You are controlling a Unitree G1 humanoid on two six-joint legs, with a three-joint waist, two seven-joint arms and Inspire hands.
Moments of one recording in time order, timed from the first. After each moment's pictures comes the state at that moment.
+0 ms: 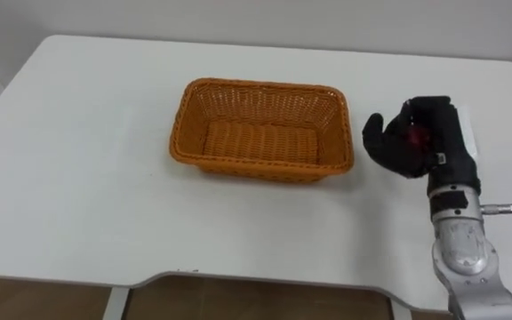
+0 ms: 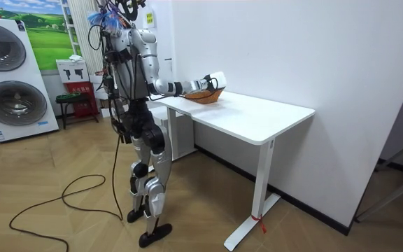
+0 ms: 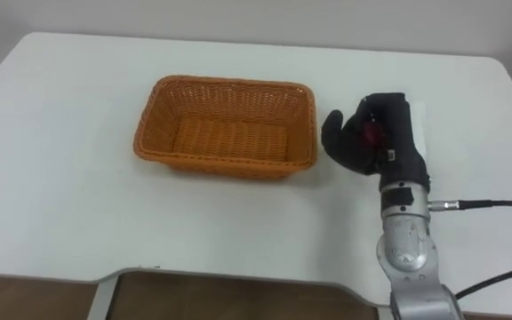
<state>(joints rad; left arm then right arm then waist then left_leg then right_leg) 0.26 0.22 0.08 1.08 0.43 0.04 0.00 -0.01 -0.26 0.01 0.02 -0.17 -0.13 -0.26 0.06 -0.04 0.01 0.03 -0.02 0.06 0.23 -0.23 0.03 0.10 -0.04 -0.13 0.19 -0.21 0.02</state>
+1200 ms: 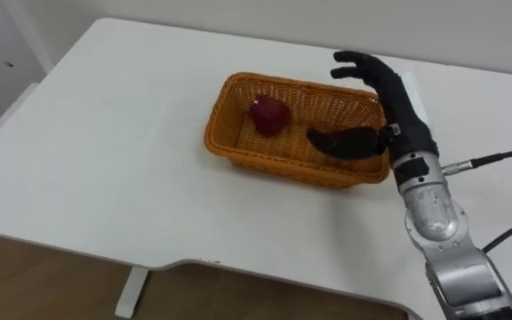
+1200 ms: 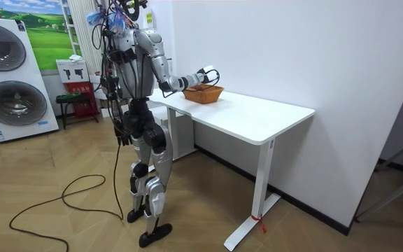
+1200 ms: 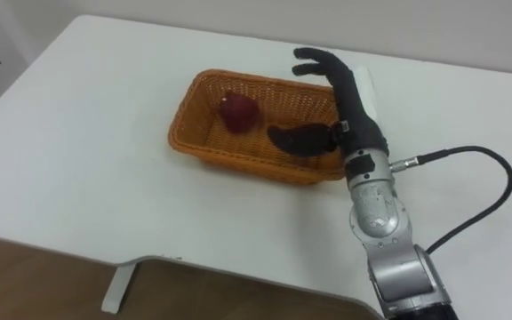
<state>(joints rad) 0.22 0.21 0.03 1.06 0.43 0.07 -0.01 -0.12 -0.29 0.14 0.06 -0.18 -0.06 -0.16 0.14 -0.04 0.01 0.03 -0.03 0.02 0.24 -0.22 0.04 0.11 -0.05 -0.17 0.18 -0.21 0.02</state>
